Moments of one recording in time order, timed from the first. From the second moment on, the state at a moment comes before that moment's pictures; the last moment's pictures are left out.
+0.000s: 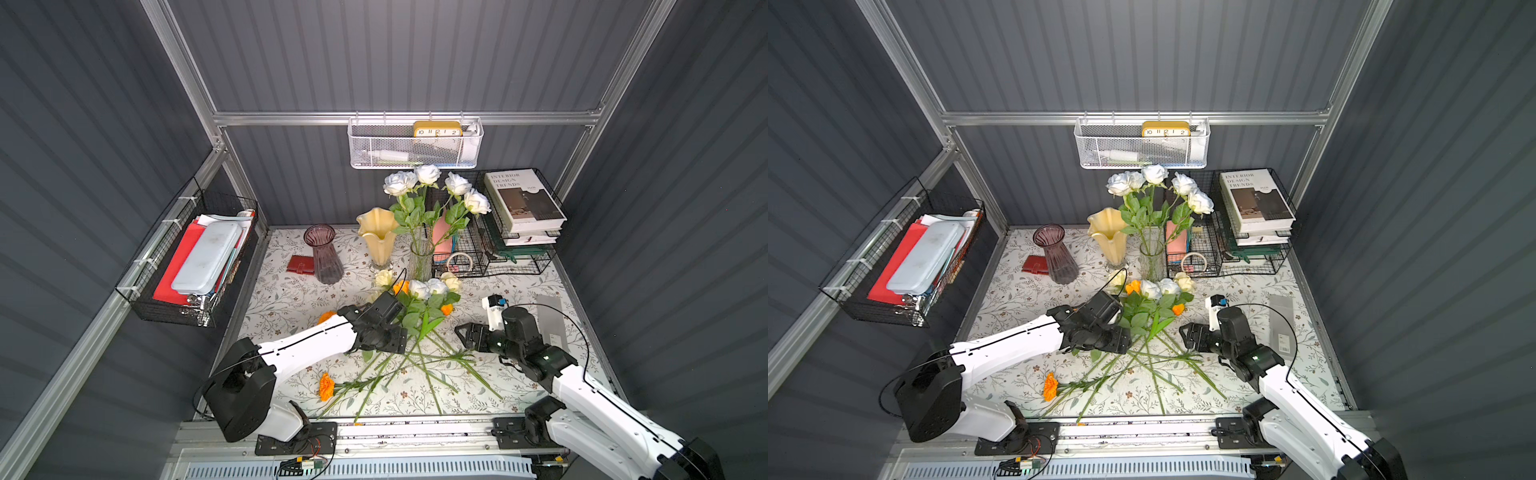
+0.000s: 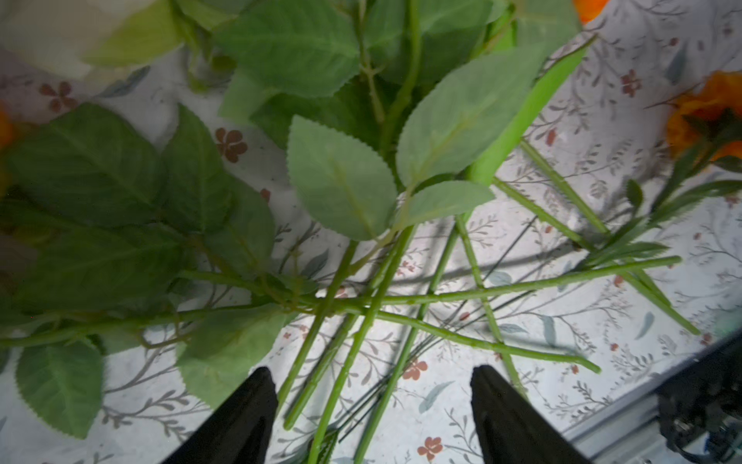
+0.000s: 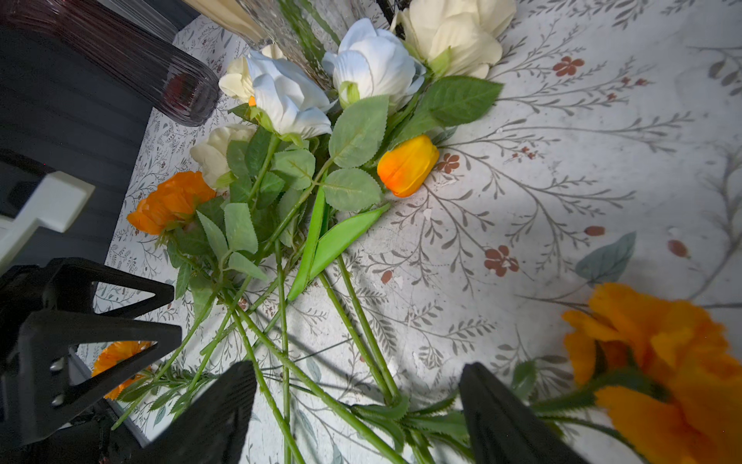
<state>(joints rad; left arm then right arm) -0.85 1.49 0.96 -0.65 0.04 -0.56 0.41 0.84 0.41 -0.25 -0.22 0.55</state>
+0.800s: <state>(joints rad) -0.85 1.67 1.02 -0.65 -0.02 -0.53 0.41 0.90 0.40 -0.18 -0.23 0.55</state>
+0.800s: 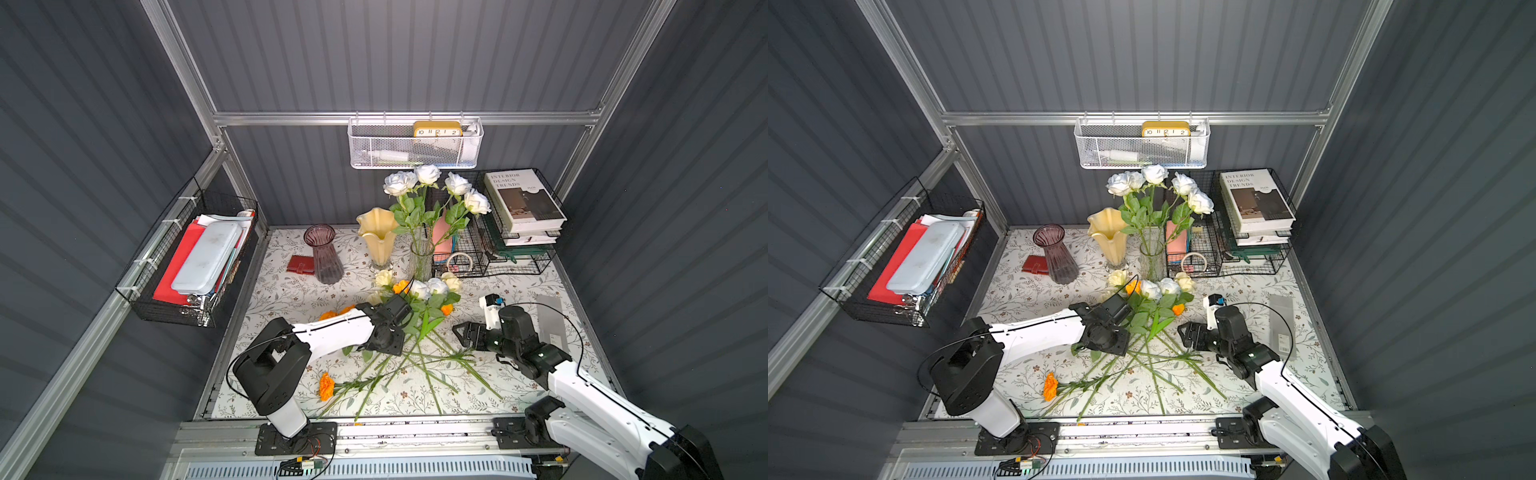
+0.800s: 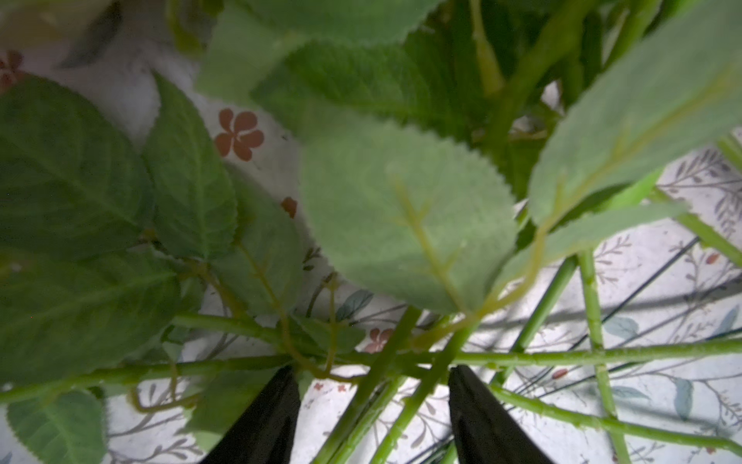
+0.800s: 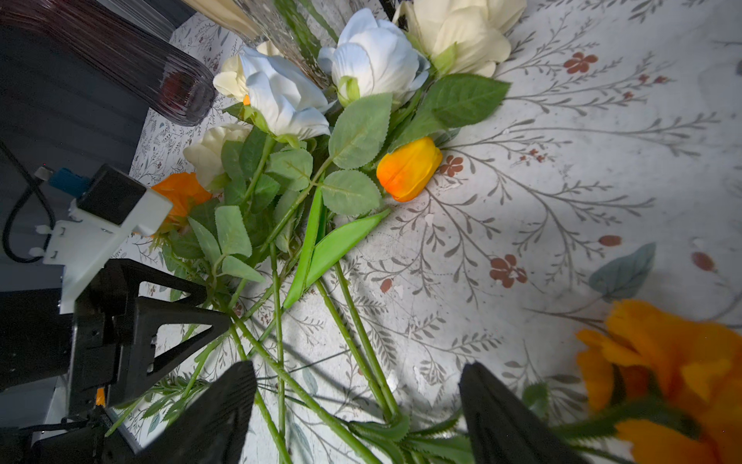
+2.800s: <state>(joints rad) -0.86 1.80 1.15 -0.61 -0.14 -0.37 0.41 0.93 0.38 -0.14 -0.23 0.56</state>
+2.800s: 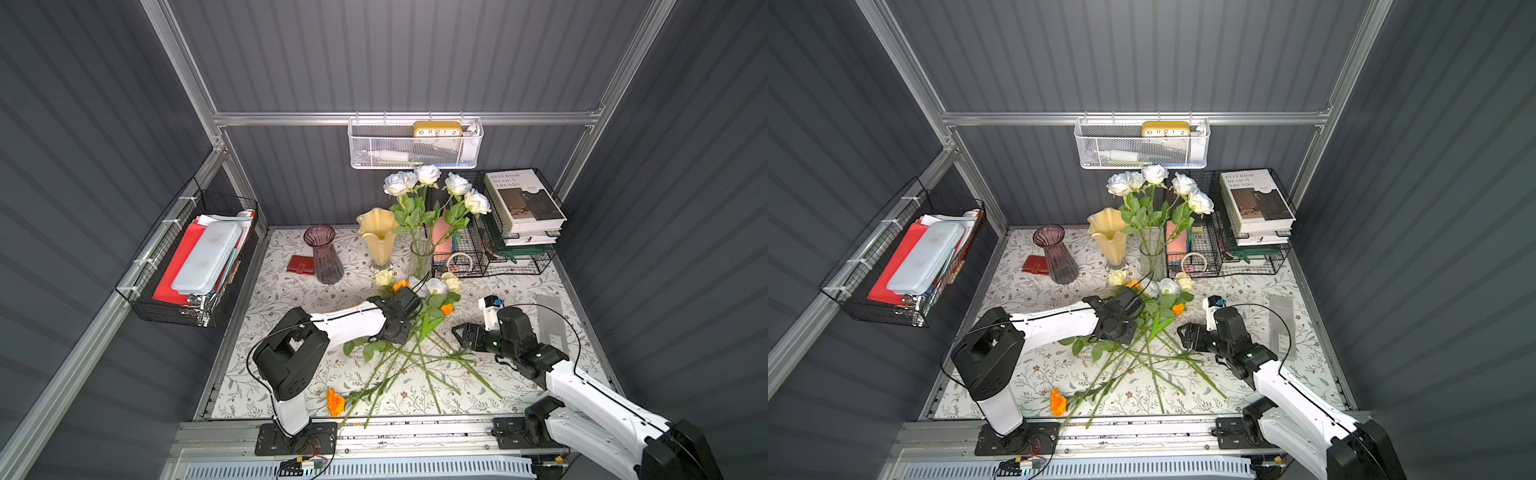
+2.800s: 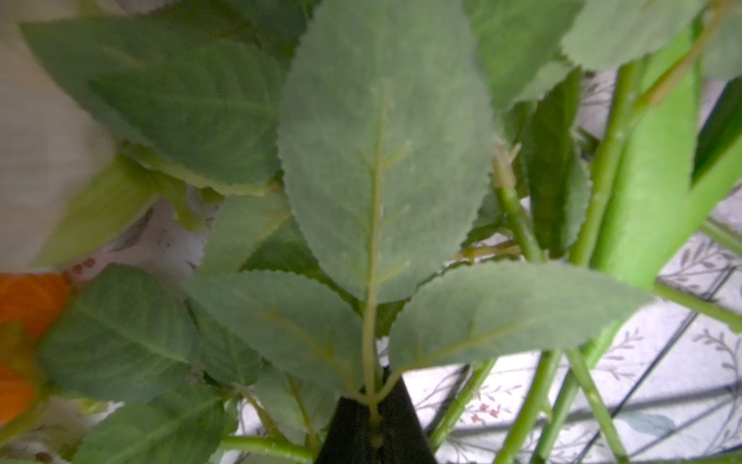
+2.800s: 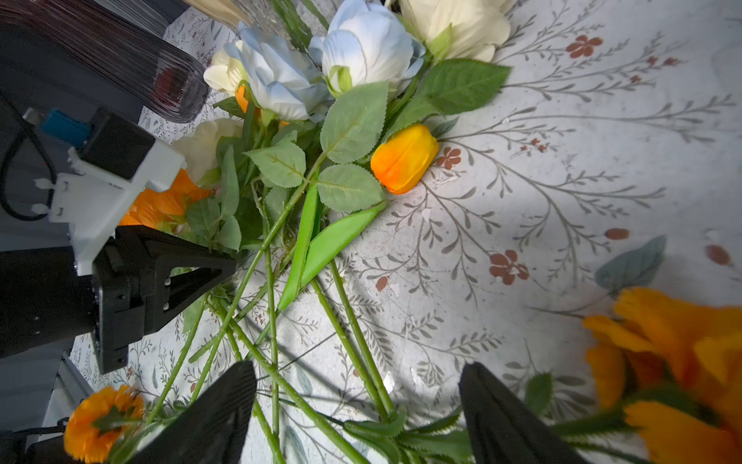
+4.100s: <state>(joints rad) -0.86 1.65 1.31 -0.68 -0.10 -0.07 0.41 0.96 0.38 -0.12 -0.27 0.57</state>
